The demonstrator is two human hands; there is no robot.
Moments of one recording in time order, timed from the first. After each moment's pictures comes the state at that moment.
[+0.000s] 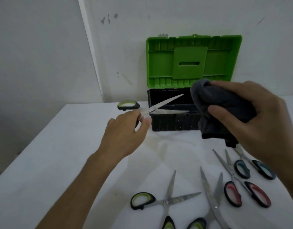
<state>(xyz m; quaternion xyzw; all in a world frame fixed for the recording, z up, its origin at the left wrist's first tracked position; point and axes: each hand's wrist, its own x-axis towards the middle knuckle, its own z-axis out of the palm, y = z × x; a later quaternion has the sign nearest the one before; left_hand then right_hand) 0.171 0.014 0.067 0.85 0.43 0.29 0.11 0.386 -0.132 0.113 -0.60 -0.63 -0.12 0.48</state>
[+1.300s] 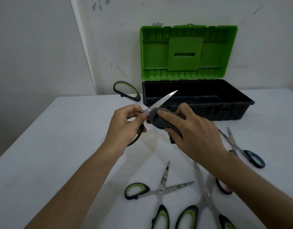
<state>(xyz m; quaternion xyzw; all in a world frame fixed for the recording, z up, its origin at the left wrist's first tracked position) 0.188 0.015 0.048 0.67 0.39 0.42 0.48 0.358 -0.083 0.036 -0.65 -0.69 -0.22 0.22</state>
